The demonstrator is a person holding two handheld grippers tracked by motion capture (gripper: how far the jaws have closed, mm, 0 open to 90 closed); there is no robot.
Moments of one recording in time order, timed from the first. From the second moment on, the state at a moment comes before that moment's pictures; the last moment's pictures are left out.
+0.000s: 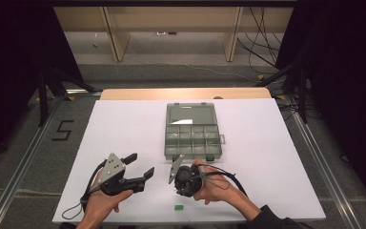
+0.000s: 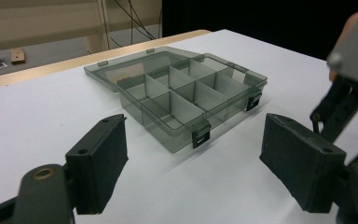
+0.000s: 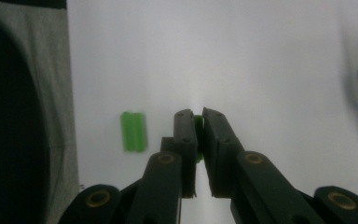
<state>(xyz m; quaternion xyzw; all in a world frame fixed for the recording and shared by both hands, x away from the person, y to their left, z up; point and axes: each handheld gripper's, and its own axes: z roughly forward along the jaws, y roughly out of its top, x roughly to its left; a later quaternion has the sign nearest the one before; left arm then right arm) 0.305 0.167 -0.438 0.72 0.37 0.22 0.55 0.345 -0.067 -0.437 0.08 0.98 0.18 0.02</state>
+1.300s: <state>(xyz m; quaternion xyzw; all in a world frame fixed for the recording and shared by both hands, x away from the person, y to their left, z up) 0.303 0.163 -0.438 0.72 0.36 0.22 0.55 0.433 -0.121 -0.403 0.20 0.95 0.22 0.12</state>
